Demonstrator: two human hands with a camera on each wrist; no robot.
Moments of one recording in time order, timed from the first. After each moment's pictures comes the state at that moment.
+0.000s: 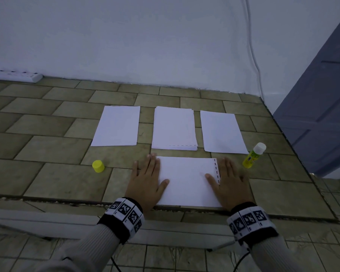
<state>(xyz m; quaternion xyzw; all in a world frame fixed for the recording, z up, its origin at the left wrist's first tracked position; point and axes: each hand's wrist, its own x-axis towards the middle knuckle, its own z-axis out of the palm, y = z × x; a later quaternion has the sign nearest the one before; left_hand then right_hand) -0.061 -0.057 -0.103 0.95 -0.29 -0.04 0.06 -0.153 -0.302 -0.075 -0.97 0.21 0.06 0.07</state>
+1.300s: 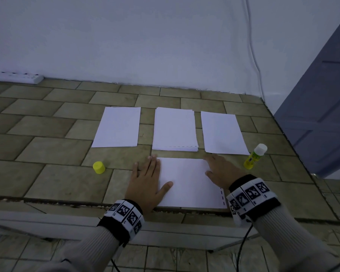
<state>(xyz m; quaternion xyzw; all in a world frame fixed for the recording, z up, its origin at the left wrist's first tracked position) -0.066 -0.059 -0.087 0.95 -0.29 -0.07 0.05 -0.107 -0.302 -0.027 -0.98 0.06 0.16 0.10</state>
